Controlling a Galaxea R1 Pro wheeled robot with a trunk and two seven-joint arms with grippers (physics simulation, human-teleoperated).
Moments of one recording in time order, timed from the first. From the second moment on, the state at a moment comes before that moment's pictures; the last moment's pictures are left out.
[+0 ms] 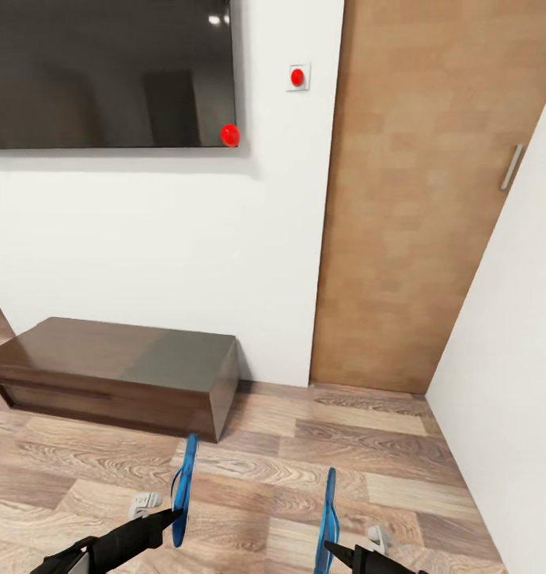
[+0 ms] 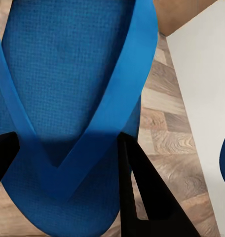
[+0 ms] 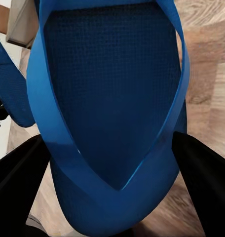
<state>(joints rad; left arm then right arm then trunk) -0.49 0.22 0.01 -0.19 0.31 -0.02 -0.96 -0.42 -0.09 -0.13 -0.17 -0.26 0.12 0.98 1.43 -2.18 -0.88</state>
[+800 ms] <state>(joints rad) -0.49 0.20 0.01 -0.15 0.31 -0.02 -0.95 -0.42 -0.09 -0.13 -0.15 -0.26 0.12 0.97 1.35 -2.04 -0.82</state>
